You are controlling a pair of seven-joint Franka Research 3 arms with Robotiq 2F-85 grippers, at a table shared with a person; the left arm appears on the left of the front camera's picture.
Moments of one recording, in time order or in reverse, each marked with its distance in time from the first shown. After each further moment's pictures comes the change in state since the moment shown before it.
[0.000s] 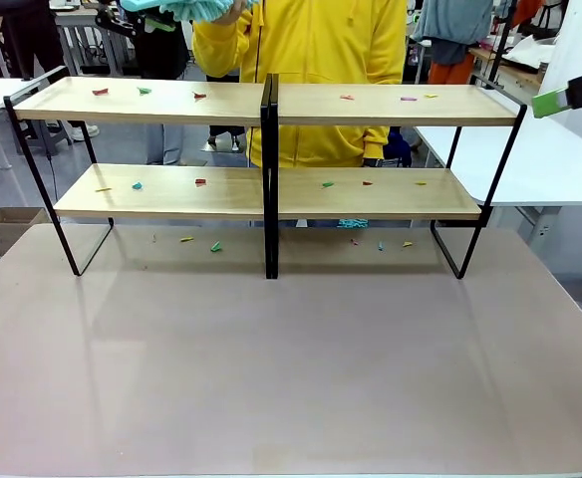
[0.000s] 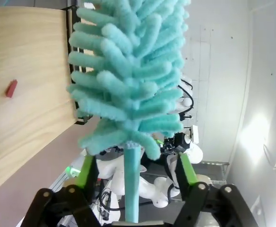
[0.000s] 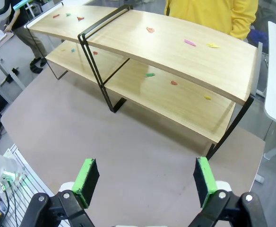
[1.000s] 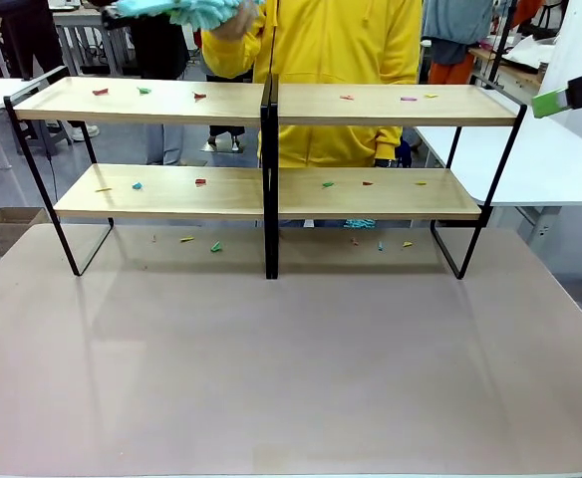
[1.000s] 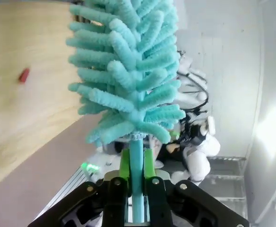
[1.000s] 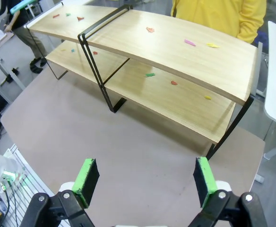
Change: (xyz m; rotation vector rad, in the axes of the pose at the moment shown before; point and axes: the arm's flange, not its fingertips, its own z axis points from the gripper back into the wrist) left arm -0.022 0.003 0.014 0.072 0.015 -0.074; right arm 0.000 0.000 0.000 0.000 0.000 0.000
